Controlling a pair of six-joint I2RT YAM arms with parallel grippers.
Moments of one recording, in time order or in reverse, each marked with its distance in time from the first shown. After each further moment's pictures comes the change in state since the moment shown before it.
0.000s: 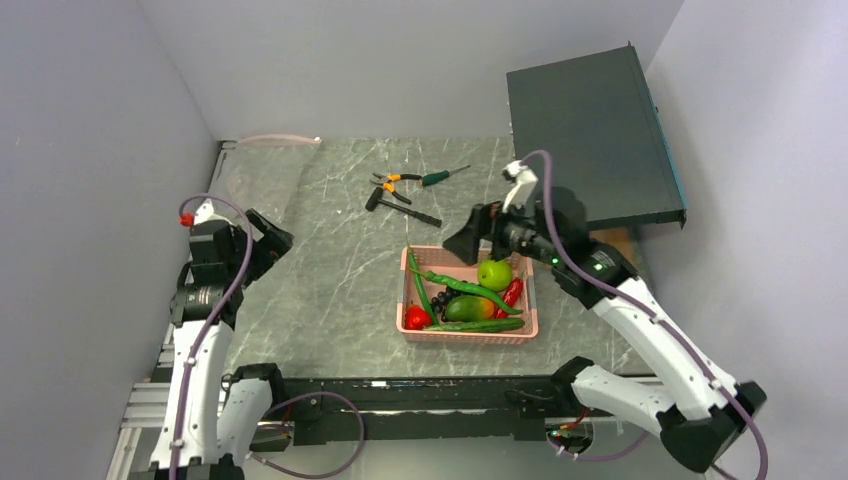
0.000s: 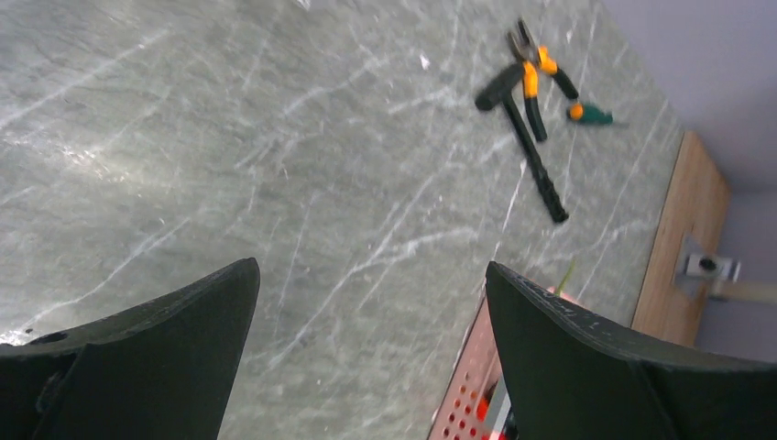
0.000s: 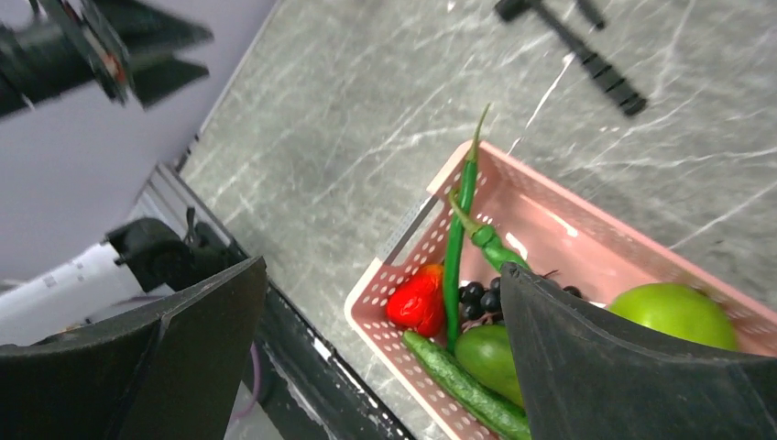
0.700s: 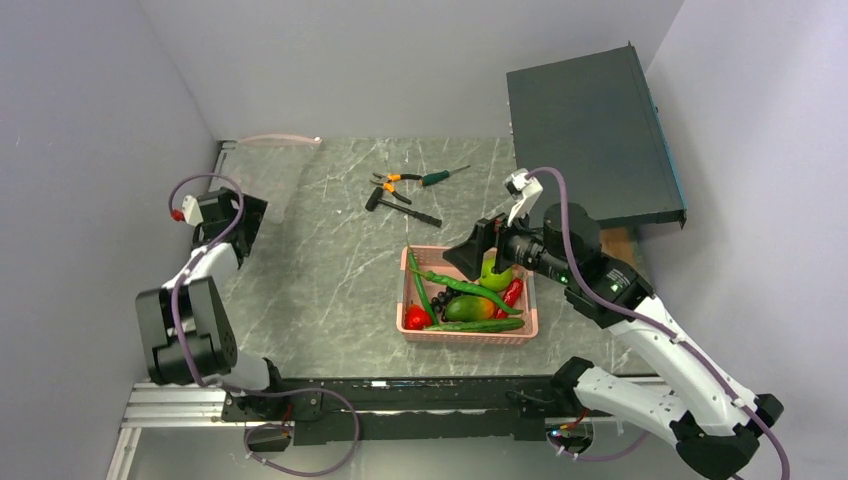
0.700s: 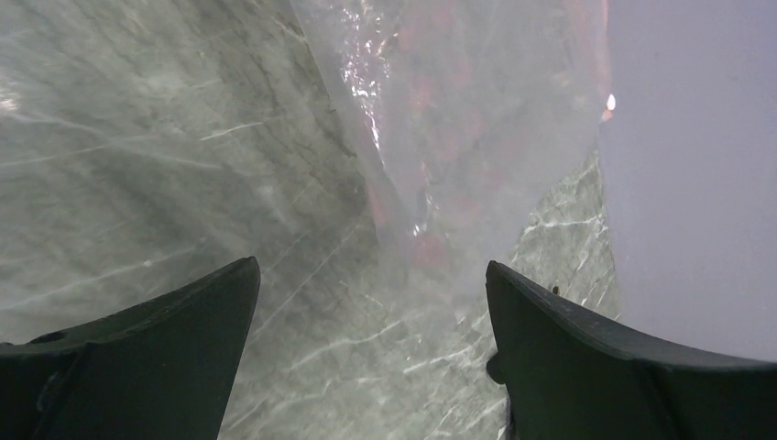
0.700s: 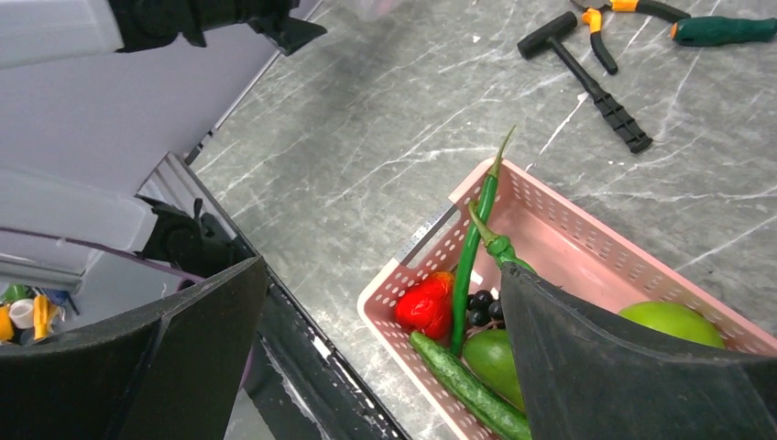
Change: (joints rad) left arm 0.182 0.683 -0.011 0.665 -0.127 -0.321; right arm 0.161 -0.056 0.000 -0.005 0.106 -0.045
